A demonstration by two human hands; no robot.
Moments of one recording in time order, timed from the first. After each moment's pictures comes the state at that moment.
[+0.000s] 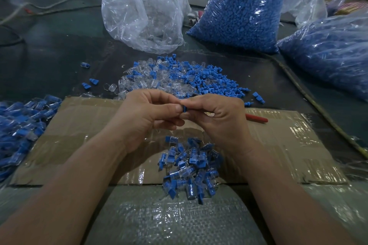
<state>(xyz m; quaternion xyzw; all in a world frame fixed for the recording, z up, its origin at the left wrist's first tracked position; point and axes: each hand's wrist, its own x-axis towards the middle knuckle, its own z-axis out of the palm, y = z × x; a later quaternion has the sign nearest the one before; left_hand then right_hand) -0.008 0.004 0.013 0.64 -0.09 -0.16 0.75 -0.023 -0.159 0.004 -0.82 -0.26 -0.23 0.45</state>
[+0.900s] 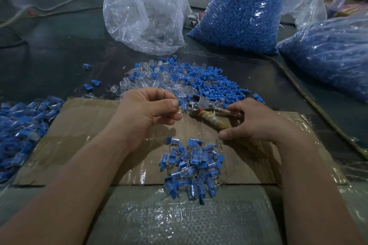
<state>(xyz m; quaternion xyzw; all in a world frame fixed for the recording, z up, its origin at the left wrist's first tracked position) -0.004 0.005 0.008 0.62 -0.06 -0.11 0.78 -0.010 -0.226 0.026 -0.98 0.04 0.14 0.16</state>
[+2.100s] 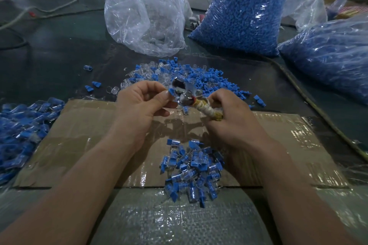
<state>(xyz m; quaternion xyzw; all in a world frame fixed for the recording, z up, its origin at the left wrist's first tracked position) -0.005 0.002 0.006 0.65 -0.06 0.03 0.76 -0.015 -0.185 0.012 -0.96 -0.08 -0.06 0.26</state>
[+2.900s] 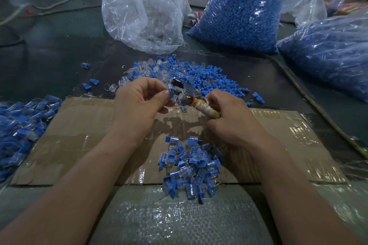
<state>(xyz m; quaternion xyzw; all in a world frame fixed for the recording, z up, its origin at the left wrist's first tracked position) -0.009 -0.002 0.008 0.73 -0.09 0.11 0.66 -0.016 -0.183 0.015 -0.97 -0.10 -0.02 0.23</state>
